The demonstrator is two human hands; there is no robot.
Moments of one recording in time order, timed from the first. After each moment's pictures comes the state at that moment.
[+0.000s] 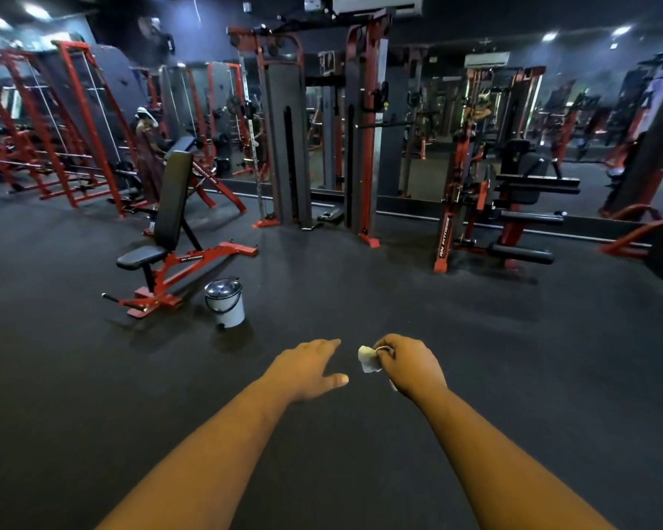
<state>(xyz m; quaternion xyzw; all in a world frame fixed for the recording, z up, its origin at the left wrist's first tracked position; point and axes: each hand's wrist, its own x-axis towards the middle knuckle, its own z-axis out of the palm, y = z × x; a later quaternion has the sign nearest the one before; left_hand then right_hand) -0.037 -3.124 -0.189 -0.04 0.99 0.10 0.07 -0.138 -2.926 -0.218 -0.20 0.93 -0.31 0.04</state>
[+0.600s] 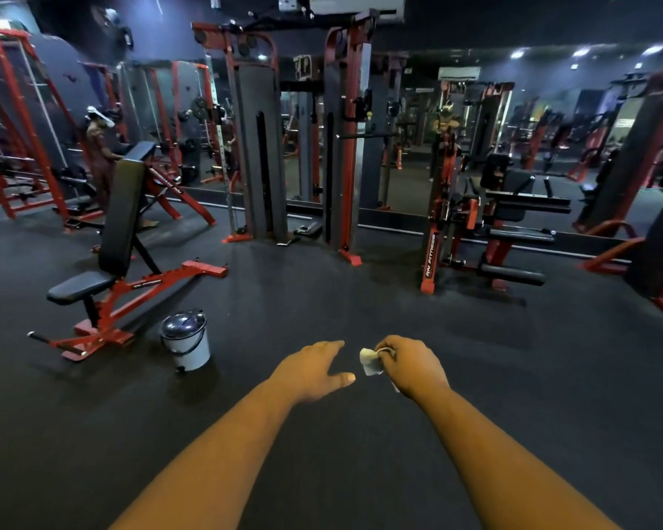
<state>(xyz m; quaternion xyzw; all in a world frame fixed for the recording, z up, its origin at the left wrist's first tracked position) -0.350 -3.269 -0.199 -0.02 0.98 0.16 0.06 -0.425 -3.063 -0.206 -0.18 0.95 -0.27 0.02</state>
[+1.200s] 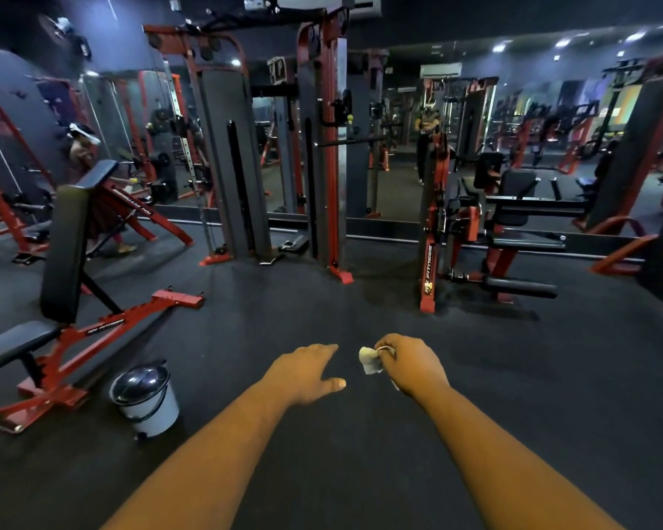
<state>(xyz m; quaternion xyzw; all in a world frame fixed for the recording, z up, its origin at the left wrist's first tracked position) -0.698 -3.341 -0.191 0.02 0.99 0.09 0.06 -0.771 -3.124 -0.204 -0.15 0.95 -0.29 0.02</state>
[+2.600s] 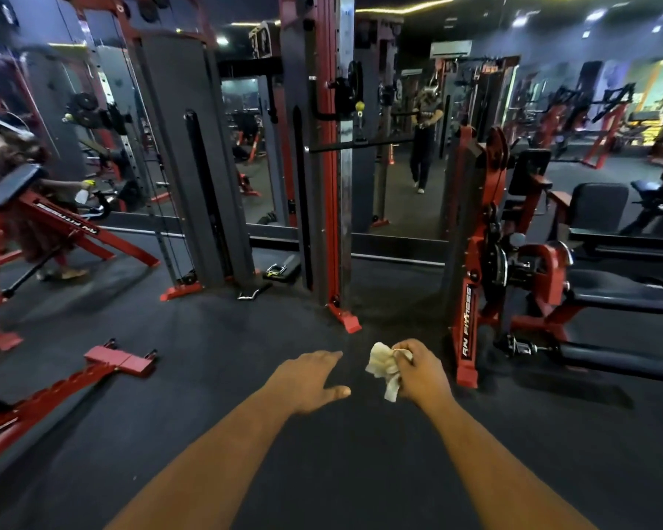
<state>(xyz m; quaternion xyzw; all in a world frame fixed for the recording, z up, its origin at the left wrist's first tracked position) -1.517 -3.603 -0.211 0.04 0.99 0.08 0.08 -1.597 -3.381 -0.256 -0.07 0.87 -0.48 0.01</state>
